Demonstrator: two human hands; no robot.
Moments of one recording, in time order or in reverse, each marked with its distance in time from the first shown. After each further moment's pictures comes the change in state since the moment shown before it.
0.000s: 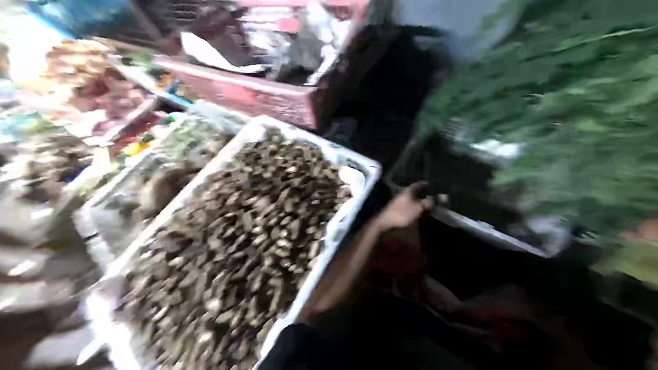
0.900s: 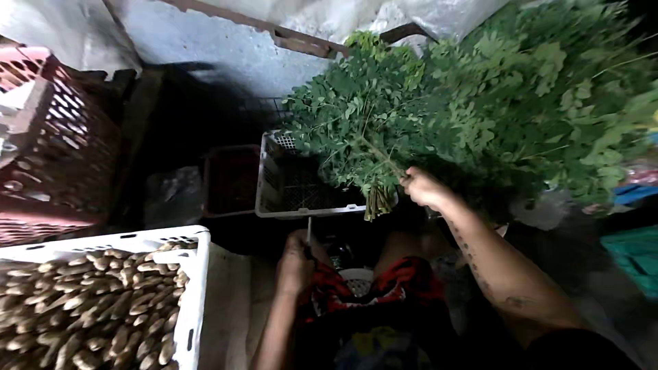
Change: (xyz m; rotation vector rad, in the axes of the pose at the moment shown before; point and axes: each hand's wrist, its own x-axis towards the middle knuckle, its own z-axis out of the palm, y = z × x) left_hand -0.008 -0.048 0.069 0.683 -0.018 -0.233; right_hand 0.033 0.061 -0.076 -0.901 0.360 0.605
